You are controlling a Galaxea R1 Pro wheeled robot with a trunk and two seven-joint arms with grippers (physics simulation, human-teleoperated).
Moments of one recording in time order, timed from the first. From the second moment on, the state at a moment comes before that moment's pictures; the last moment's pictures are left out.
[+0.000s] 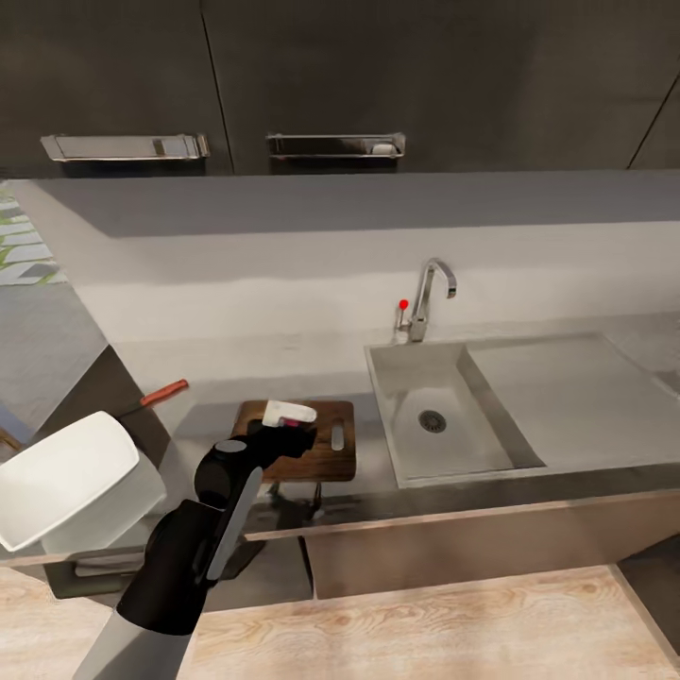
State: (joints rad) left arm -0.56 -0.10 -0.28 -1.54 0.05 0.88 0.08; right arm -0.12 0.02 -0.28 -0.29 0.29 -0.64 -0.04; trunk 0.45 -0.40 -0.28
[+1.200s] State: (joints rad) left arm -0.56 -0.09 -0.29 -1.53 0.05 0.89 0.08; right arm -0.12 0.02 -0.28 -0.29 0.29 -0.64 -0.05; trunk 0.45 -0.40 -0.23
